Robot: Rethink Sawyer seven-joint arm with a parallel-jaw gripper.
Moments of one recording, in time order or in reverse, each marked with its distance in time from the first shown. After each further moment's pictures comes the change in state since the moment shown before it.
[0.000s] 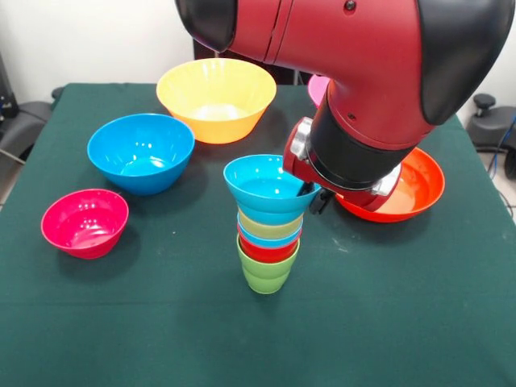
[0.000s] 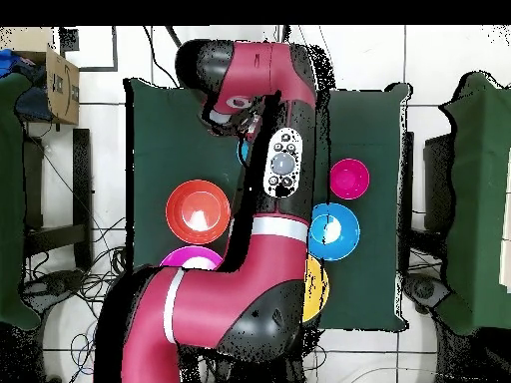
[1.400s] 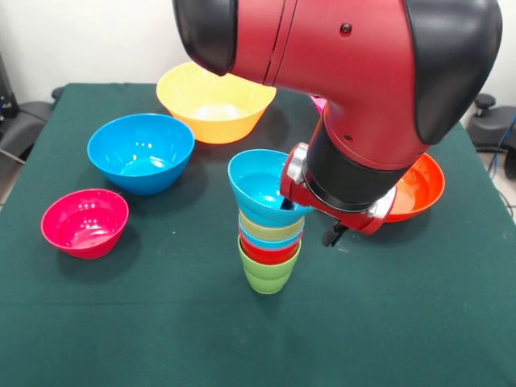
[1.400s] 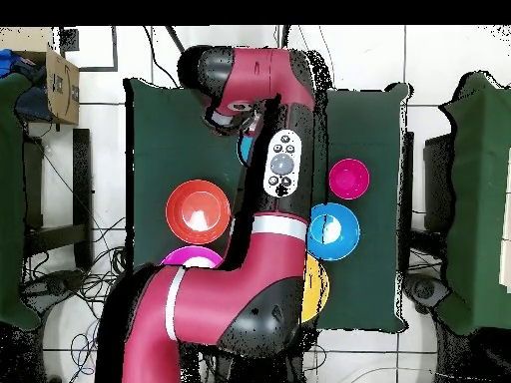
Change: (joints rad) arm 0.000 0.019 0.000 0.007 0.000 -0.104 0.000
